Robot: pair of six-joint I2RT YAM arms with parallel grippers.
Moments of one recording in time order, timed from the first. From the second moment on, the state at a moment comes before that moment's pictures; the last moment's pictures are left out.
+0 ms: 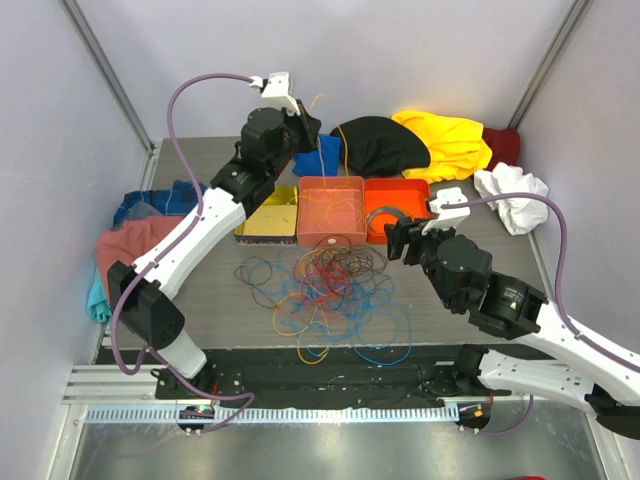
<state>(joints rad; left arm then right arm) -0.59 1.62 1.63 -0.06 -0.18 -0.37 1.03 0.78 0.99 -0.39 0.75 0.24</state>
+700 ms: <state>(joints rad) -0.61 1.68 1.68 -0.05 -0.16 -0.40 1.03 0.76 0.97 -0.39 0.76 0.24</state>
